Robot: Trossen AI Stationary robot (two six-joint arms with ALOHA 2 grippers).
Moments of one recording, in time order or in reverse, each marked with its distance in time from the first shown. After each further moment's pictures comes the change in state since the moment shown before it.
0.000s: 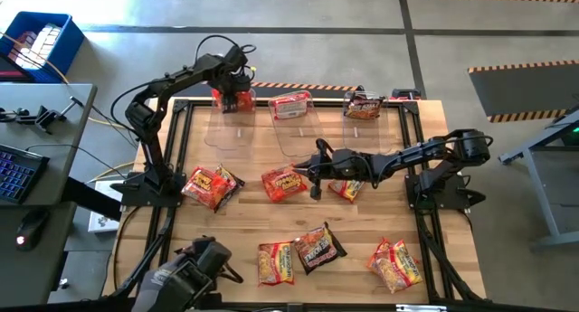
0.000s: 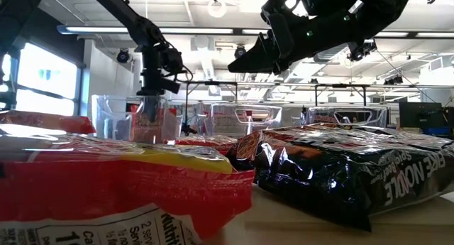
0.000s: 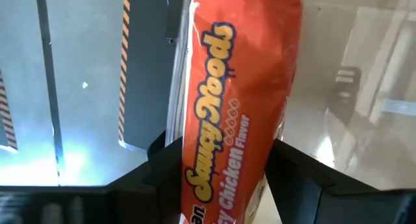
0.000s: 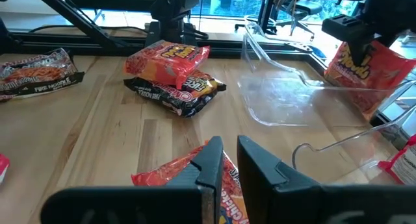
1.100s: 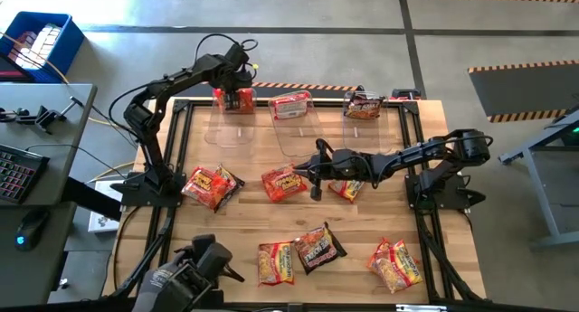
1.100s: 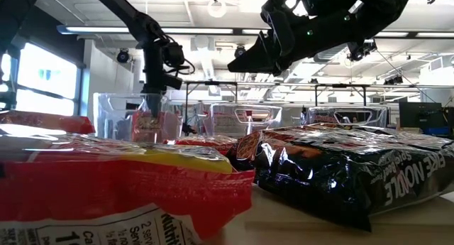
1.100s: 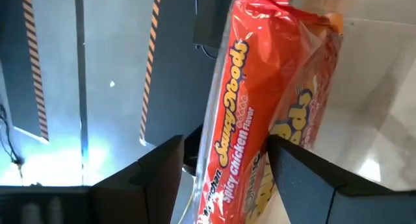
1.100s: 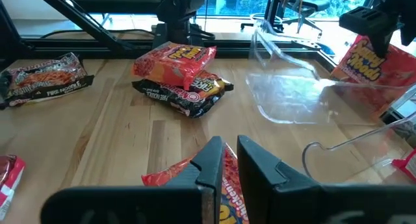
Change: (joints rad) left arm -0.018 -0.030 -0.002 0.059 -0.059 -0.014; right arm 0.000 0.000 0.000 -0.001 -0.030 0.030
